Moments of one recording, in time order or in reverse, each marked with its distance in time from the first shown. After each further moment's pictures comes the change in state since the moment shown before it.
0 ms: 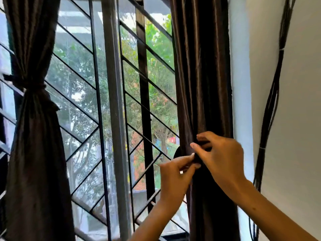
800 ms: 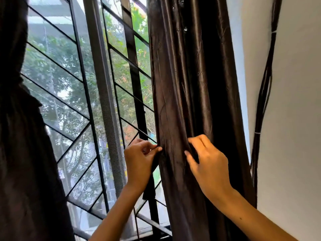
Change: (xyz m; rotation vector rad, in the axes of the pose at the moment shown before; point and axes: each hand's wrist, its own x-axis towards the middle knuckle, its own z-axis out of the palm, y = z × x) left_hand 0.035 -0.043 -0.067 0.275 0.105 -0.073; right_hand -0.048 -0.011 0.035 -0.056 -0.015 -0.046
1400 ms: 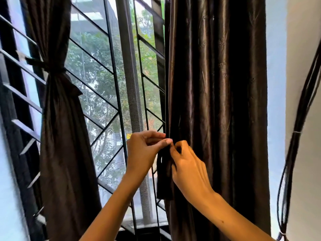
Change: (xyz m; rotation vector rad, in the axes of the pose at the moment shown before) left_hand 0.001 0.015 -0.069 -0.214 -0.112 -0.235; right_hand -0.021 -0.071 0.063 0.026 -0.272 -0.094
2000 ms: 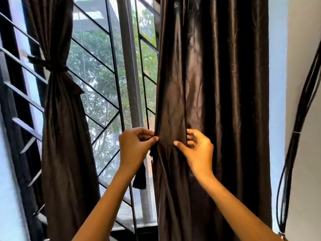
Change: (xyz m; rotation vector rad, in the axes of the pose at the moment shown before) left_hand 0.017 -0.017 -0.017 0.156 0.116 0.003; right_hand 0.038 0.025 0.017 0.852 0.195 0.562
